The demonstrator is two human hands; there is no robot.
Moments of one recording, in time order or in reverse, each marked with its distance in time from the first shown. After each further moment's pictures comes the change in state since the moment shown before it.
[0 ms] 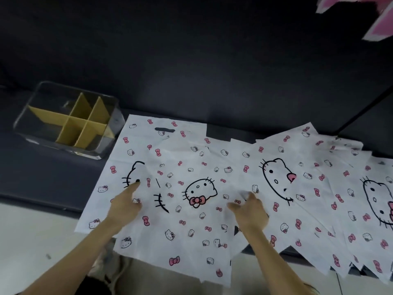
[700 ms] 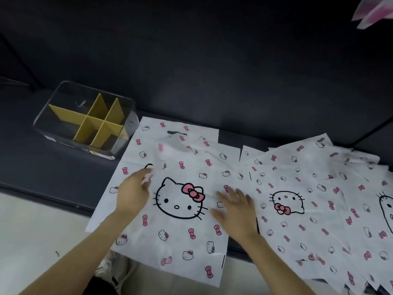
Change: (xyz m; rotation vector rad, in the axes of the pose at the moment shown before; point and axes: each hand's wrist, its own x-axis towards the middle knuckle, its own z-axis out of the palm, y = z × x) left_hand 0.015 0.013 -0.018 0.053 0.319 0.282; right_hand -0.010 -0.034 0.020 -0.515 -0.064 -0.564
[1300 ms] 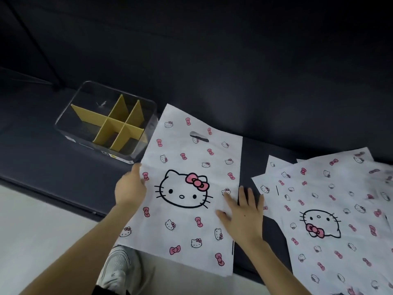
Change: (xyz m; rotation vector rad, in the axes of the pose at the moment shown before) left_hand 0.061 -0.069 -0.007 0.261 0.020 -0.193; right_hand 0.043 -0.041 0.022 -0.061 0.004 0.026
